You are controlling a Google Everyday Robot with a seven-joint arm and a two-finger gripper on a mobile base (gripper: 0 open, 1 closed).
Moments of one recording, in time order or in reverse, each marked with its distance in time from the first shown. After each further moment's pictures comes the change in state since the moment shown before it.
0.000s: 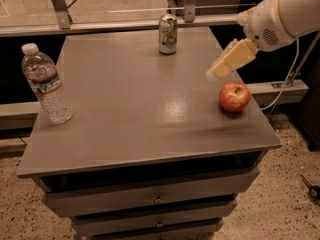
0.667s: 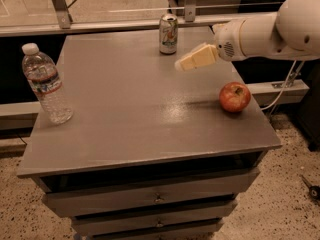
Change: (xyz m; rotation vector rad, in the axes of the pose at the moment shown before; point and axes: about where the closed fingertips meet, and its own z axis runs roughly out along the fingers) arm -0.017 -0.032 0.091 0.044 -0.264 0.204
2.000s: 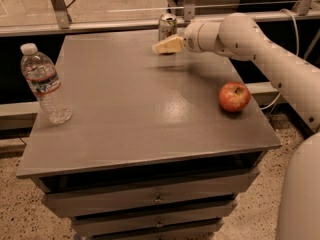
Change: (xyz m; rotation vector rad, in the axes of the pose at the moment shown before) arm -0.016 -0.085 0.150 0.130 -0.154 0.051
